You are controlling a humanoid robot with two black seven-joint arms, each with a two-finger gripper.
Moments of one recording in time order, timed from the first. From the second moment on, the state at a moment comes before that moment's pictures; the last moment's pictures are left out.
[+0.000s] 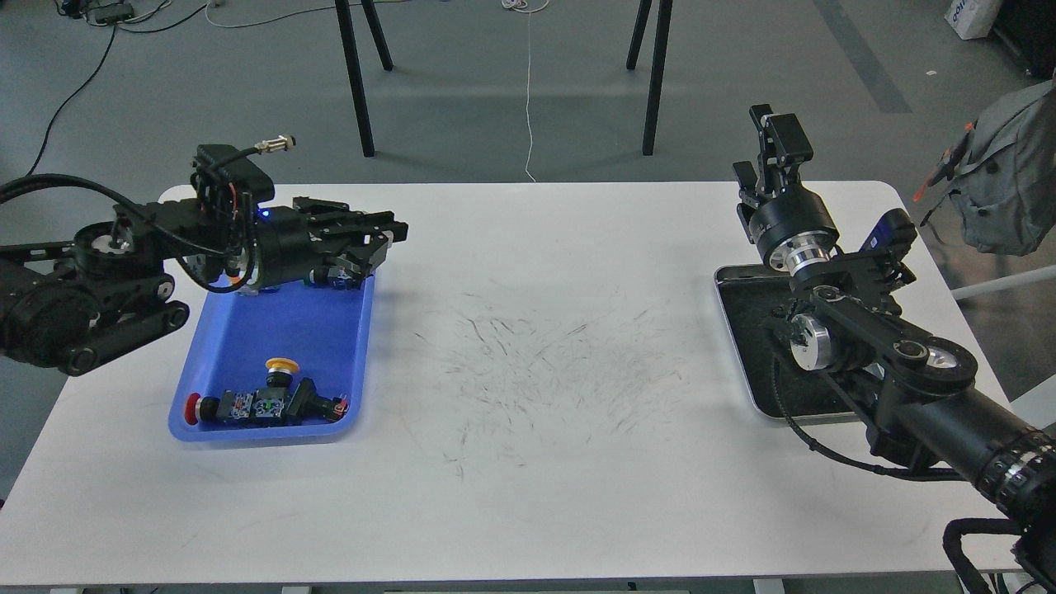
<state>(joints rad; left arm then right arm) -1.16 0.54 0.14 -0.96 1.54 0.12 -0.49 0.73 -0.24 0.65 0.82 -0.55 -0.23 0.45</state>
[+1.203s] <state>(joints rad) -1.07 -0.04 0.27 -0.66 1.59 0.11 -0.49 0.76 -0.25 0.66 0.82 -0.54 -0.23 0.45</state>
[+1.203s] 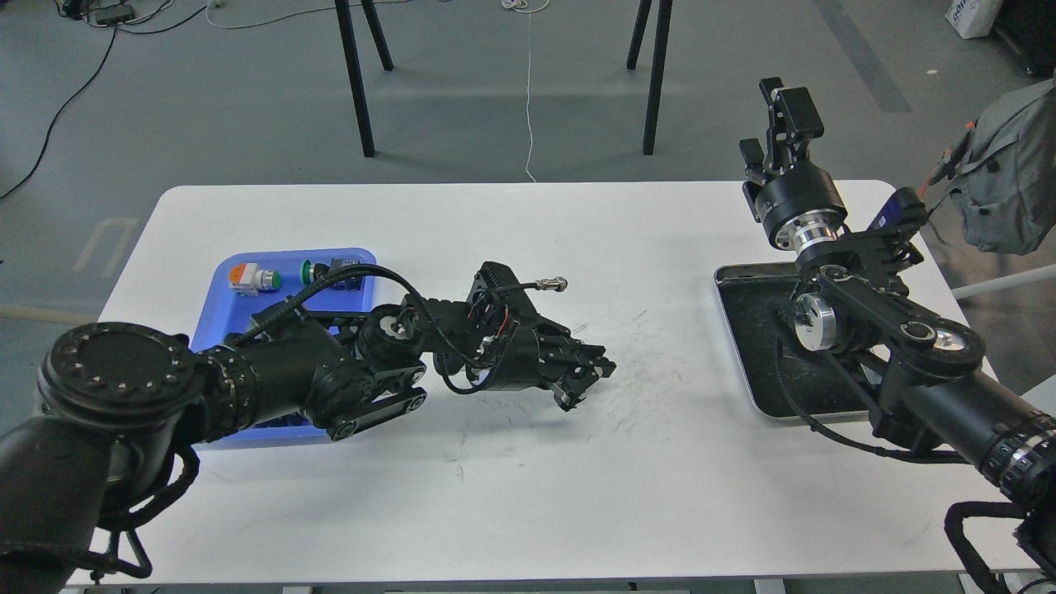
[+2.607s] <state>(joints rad) -1.07 -0.04 0.24 -0.70 1.48 0.10 -0.49 0.75 -0.25 0.65 0.81 -0.54 -0.23 0.45</state>
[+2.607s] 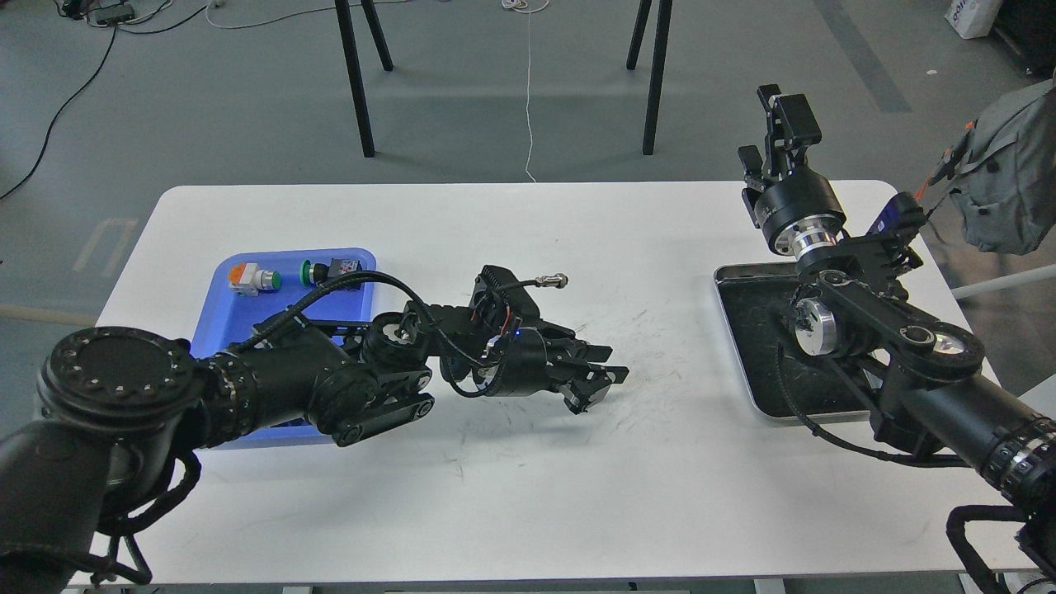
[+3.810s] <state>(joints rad) -1.09 0.31 -0.20 -0.70 0.70 -0.04 -0.49 0.82 -0.41 0.48 0.93 -0.54 -0.19 0.44</state>
